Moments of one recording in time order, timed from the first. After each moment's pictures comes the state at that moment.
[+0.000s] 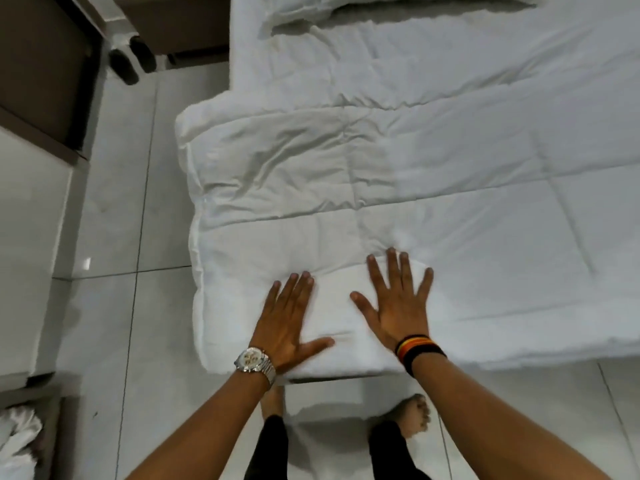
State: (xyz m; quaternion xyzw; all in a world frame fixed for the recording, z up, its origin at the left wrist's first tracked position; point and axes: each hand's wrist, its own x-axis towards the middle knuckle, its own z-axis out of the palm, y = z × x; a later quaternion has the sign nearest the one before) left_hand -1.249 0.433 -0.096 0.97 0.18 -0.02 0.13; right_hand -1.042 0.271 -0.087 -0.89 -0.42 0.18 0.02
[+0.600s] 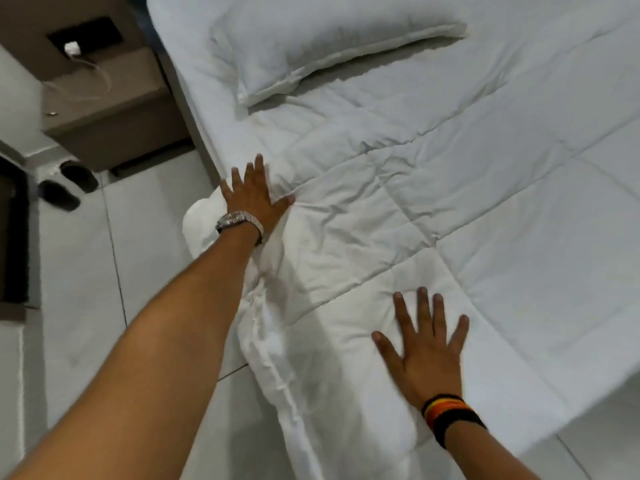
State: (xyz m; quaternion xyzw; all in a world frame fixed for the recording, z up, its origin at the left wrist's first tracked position) left_hand -1.041 0.843 -0.048 0.97 0.24 -0.02 0.08; right_hand -1.168 0.451 -0.109 -0.98 -0.18 0.09 0.07
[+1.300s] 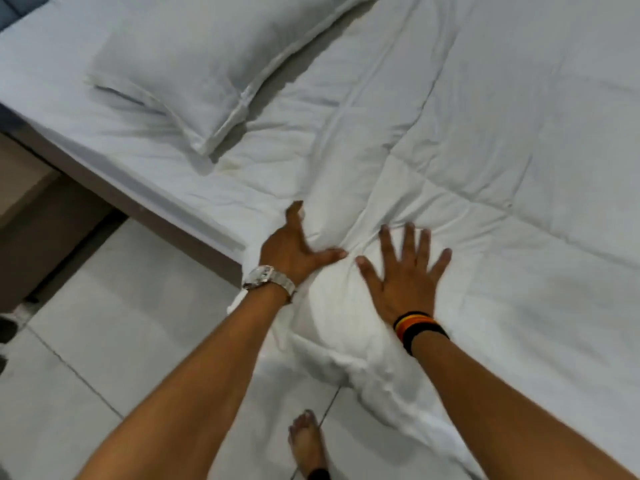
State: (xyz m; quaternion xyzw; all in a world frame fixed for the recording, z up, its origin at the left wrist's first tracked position) left_hand -0.986 0.928 -0.063 0.95 0.01 -0.12 0.28; right_hand -1.071 0.723 -0.105 -0.99 0.12 0.09 0.09
